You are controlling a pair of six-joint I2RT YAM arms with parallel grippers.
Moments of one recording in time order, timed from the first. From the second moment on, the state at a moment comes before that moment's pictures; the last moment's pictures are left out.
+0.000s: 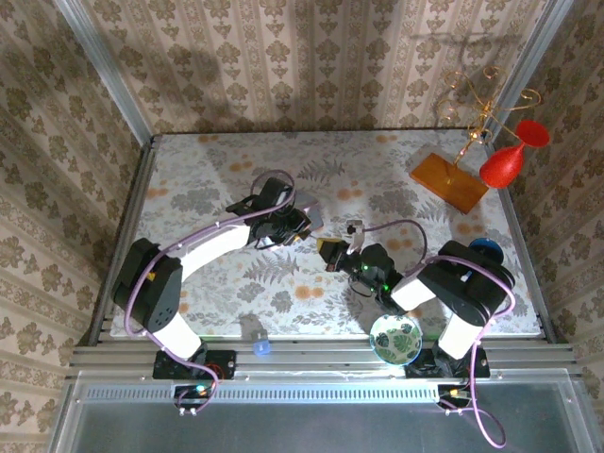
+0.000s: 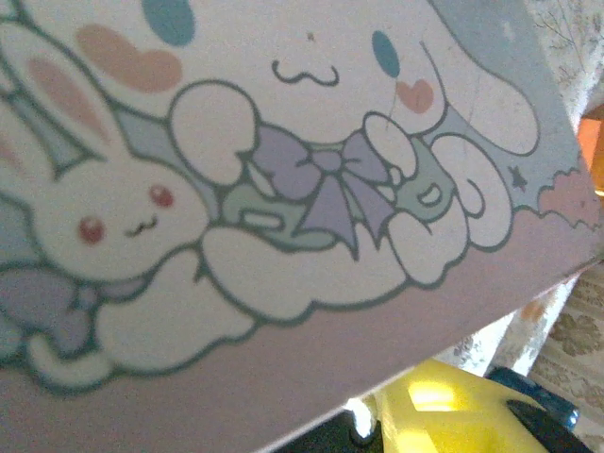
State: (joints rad) left arm -0.69 1.61 1.10 -0.40 0.19 -1.28; right arm 0.73 1.69 0.36 1.19 0.01 0.72
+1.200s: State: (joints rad) left arm -0.68 1.58 1.07 -0.39 0.24 -1.30; right arm 0.77 1.64 0.34 1.20 -0.01 0.76
